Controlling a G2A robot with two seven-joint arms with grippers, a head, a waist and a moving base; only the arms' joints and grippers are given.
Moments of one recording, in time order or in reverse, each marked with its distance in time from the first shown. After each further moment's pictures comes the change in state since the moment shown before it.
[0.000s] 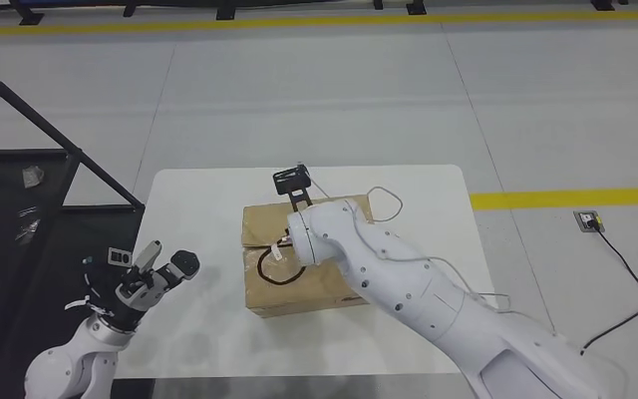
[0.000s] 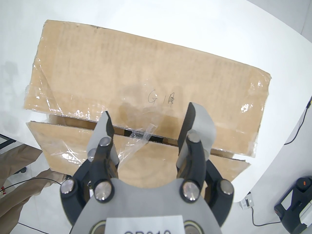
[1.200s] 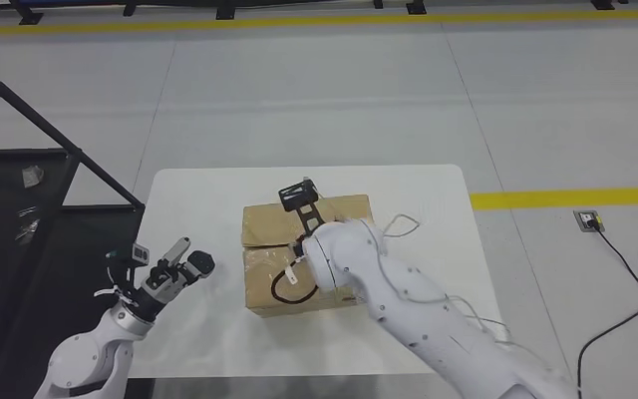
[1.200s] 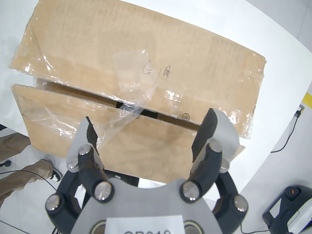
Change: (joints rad) left arm -0.059 0.003 0.079 0.065 0.135 0.026 0.063; right arm -0.199 0.022 0.184 -0.211 -0.275 -0.146 0.145
